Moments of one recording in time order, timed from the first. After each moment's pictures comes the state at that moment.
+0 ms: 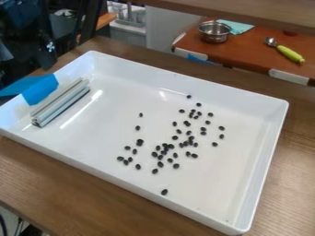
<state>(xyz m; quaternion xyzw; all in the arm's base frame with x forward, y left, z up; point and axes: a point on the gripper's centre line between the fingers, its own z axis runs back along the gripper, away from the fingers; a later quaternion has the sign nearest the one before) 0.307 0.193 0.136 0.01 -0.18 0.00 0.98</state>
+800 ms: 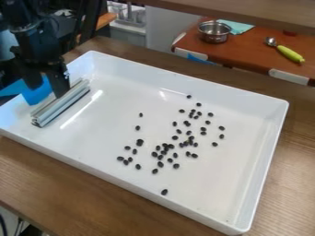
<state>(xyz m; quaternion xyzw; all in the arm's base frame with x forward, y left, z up) 0.305 0.175 0.095 0.00 -0.10 0.02 0.99</state>
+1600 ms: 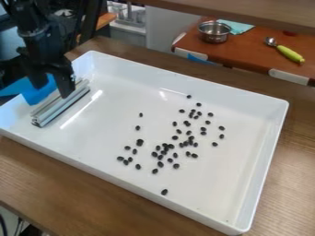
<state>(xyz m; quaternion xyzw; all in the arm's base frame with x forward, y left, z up) 0.317 0.176 0.087 0.02 -0.12 0.02 0.99</state>
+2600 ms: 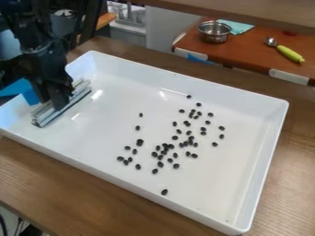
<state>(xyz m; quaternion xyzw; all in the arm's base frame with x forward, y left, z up) 0.305 0.164 0.067 0.02 -0.10 0.00 0.99</state>
